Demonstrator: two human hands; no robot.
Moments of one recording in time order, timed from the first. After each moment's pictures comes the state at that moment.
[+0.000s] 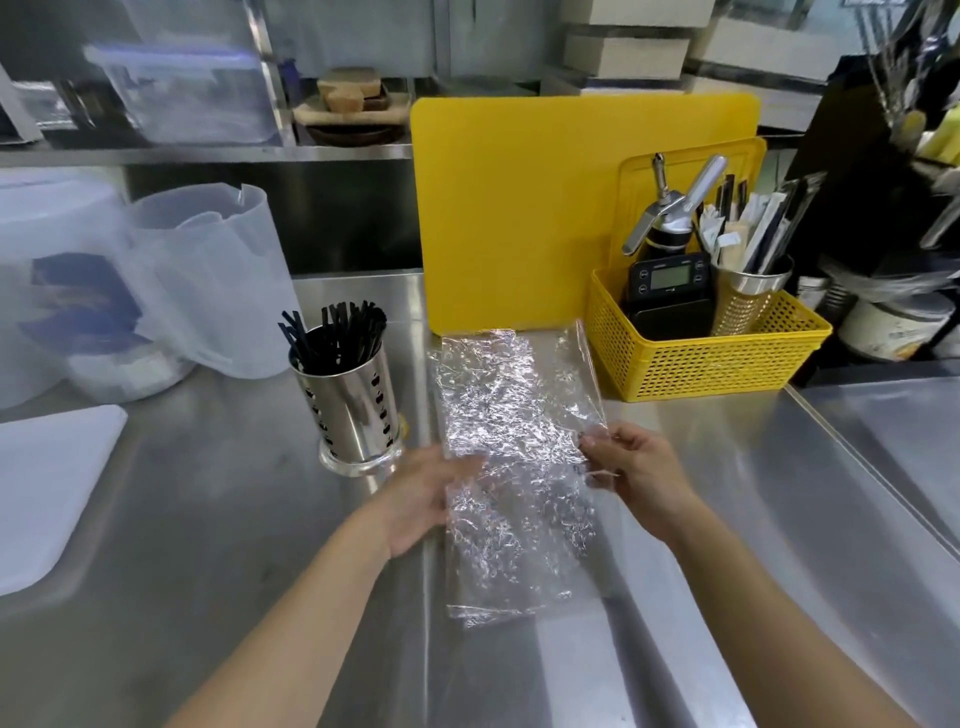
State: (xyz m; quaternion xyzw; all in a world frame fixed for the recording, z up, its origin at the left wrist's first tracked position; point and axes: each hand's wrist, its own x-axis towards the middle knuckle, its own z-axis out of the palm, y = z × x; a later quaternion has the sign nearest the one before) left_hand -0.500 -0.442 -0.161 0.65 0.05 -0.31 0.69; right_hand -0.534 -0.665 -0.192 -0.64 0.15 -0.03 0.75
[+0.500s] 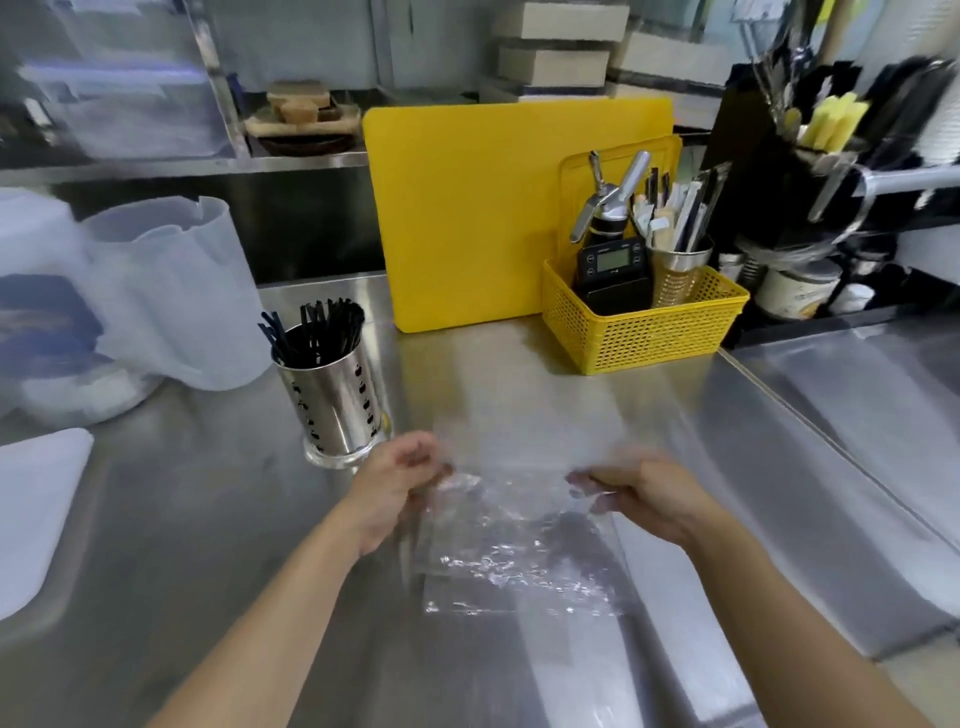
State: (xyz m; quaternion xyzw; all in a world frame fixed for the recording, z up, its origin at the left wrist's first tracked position) left_hand -0.512 -0.401 -0.178 0.69 -0.09 -0.25 0.67; right_hand -0.607 -0.654 -0.187 -0.62 0.17 0.03 0.76
